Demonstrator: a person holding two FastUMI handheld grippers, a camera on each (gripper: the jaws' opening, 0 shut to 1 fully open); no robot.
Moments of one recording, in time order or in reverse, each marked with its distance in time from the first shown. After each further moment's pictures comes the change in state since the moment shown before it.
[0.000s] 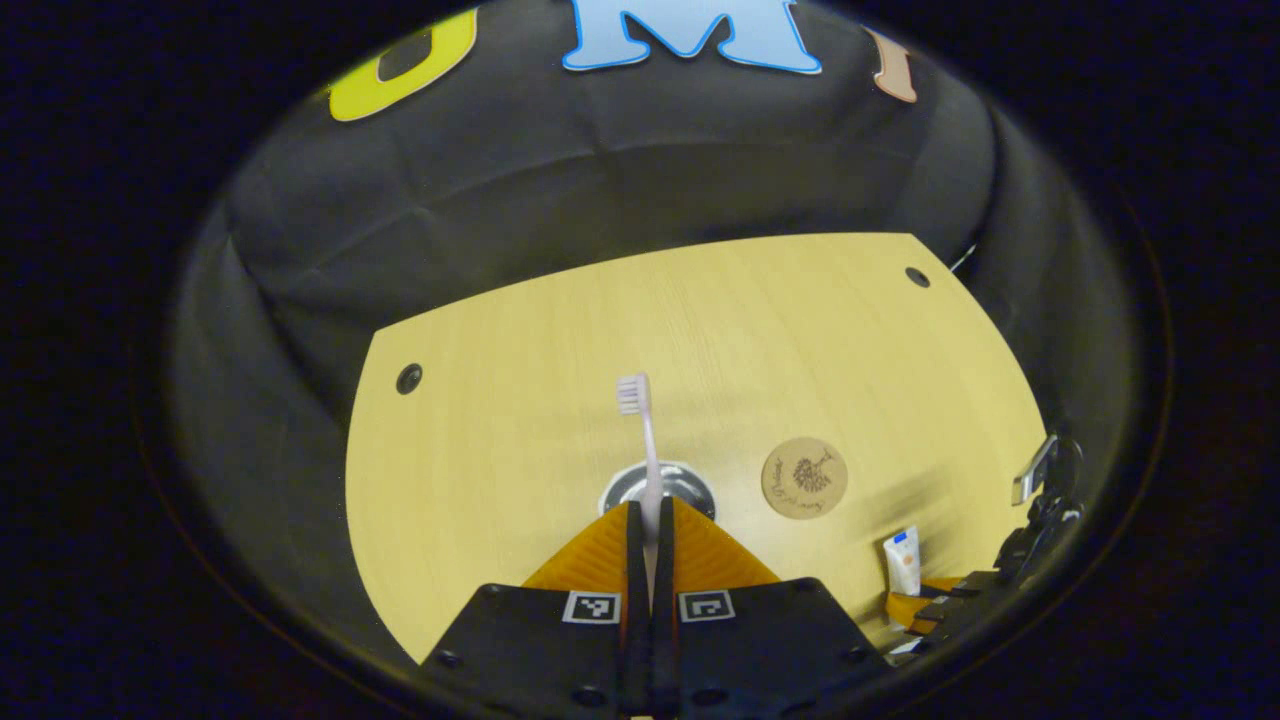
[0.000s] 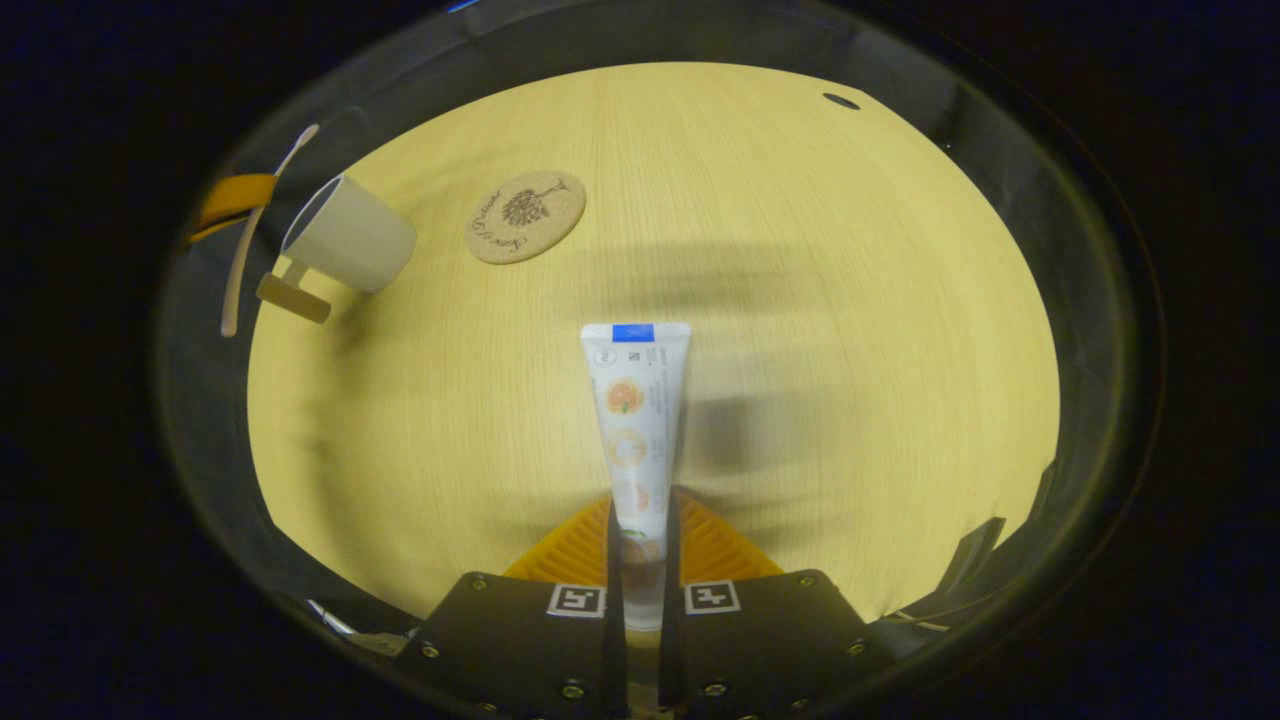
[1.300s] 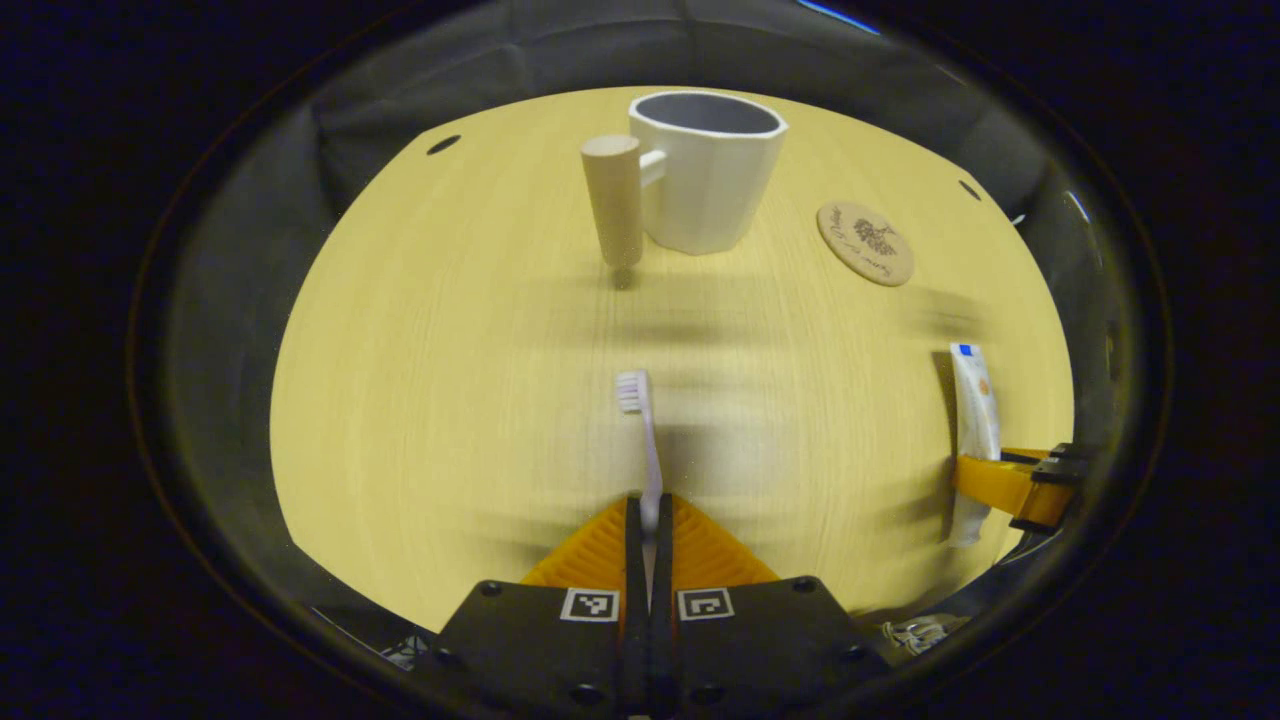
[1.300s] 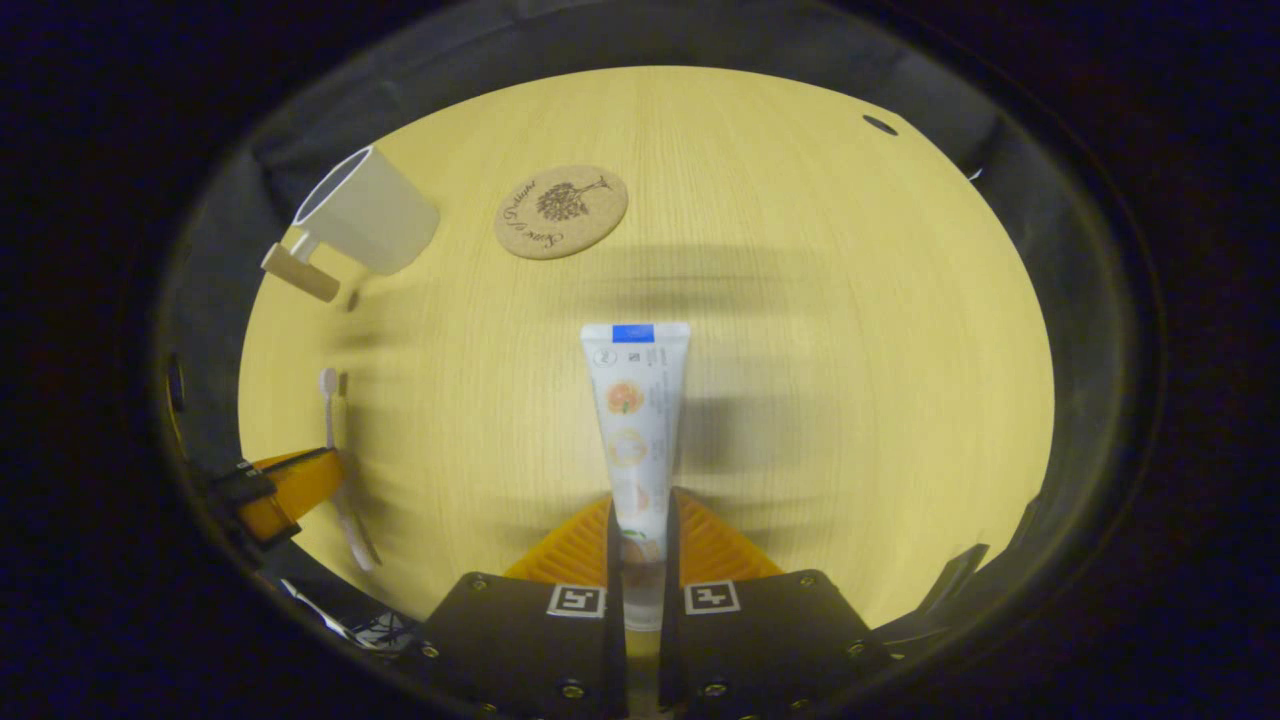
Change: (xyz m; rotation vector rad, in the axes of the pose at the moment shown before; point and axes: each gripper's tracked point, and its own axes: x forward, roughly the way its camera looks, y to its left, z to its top) left arm 0.017 -0.024 -0.373 -0.210 0.300 0.052; right arm 0.005 0.015 0.009 -0.095 -0.005 -0.009
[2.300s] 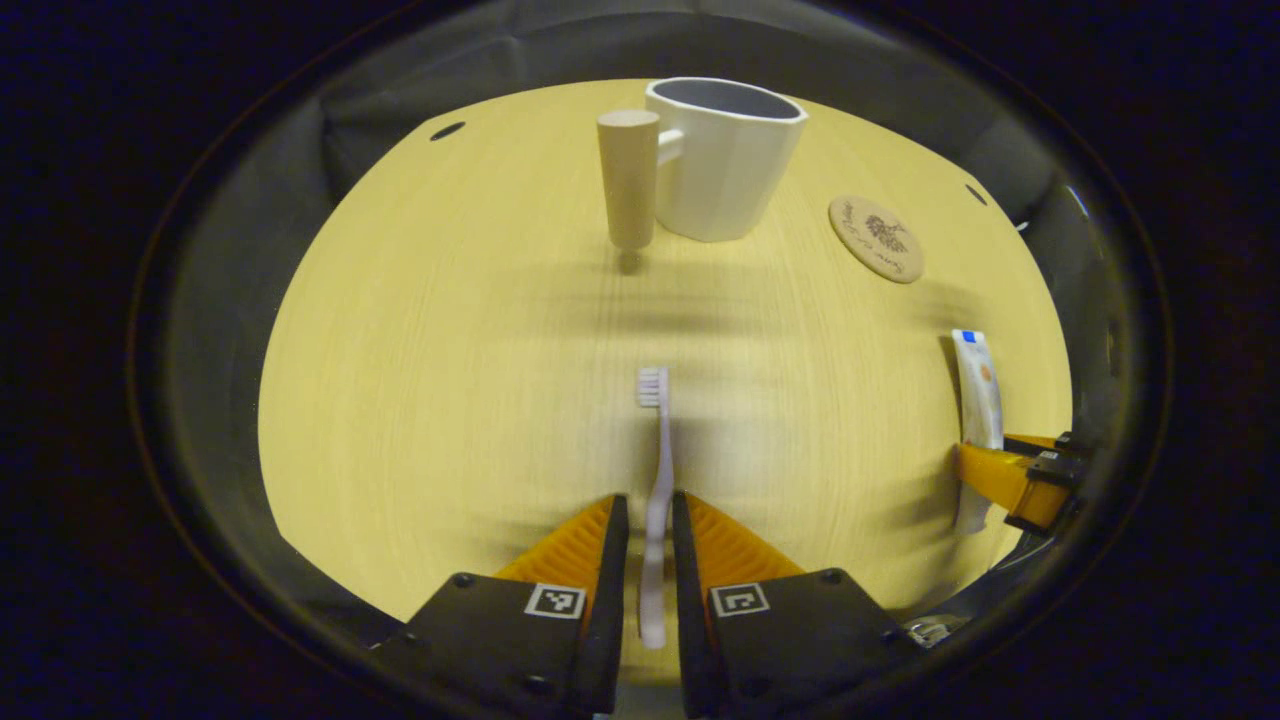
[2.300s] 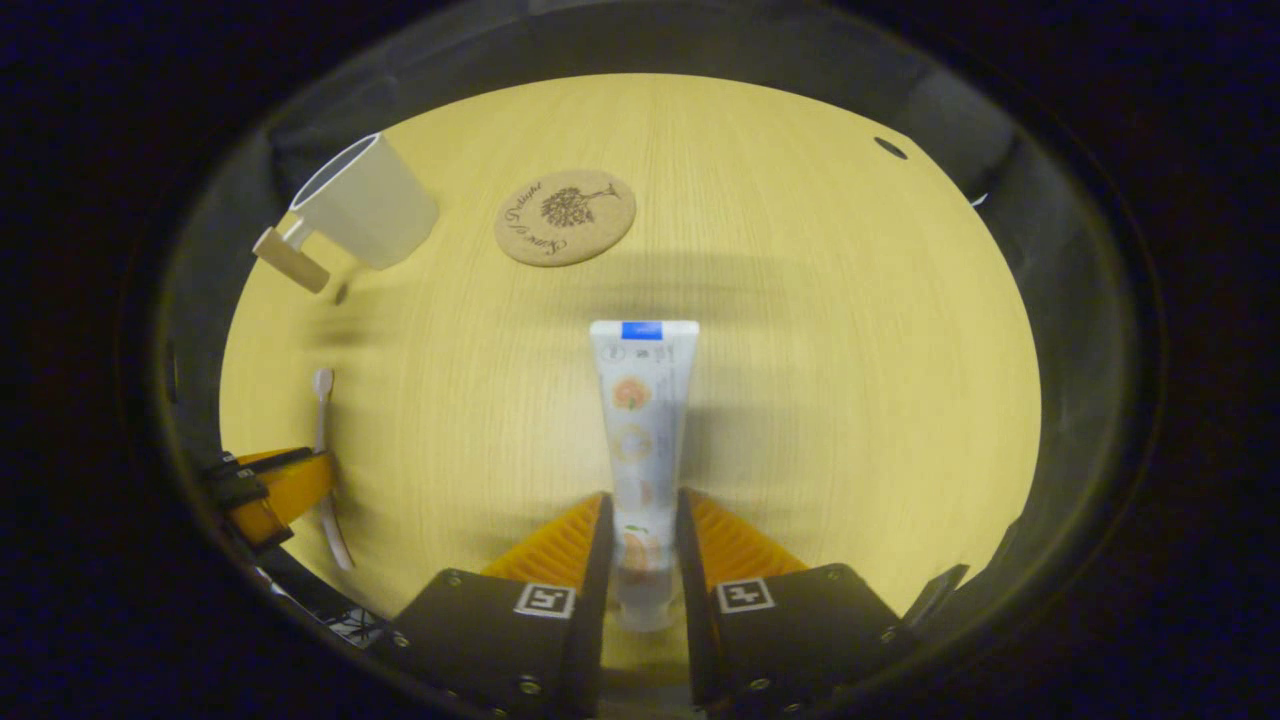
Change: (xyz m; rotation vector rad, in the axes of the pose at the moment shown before) left arm 0.027 0.036 -0.030 -0.051 0.012 -0.019; right arm 0.011 -0.004 0.009 -0.059 -0.018 -0.058
